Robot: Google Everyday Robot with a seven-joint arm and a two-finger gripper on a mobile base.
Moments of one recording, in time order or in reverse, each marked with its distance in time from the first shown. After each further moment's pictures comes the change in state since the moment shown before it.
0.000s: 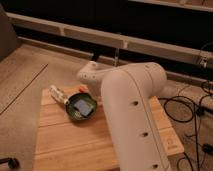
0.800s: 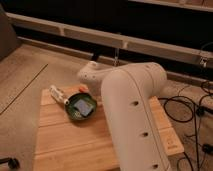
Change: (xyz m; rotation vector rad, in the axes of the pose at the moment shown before) arm 0.000 -0.001 0.000 0.001 -0.001 0.001
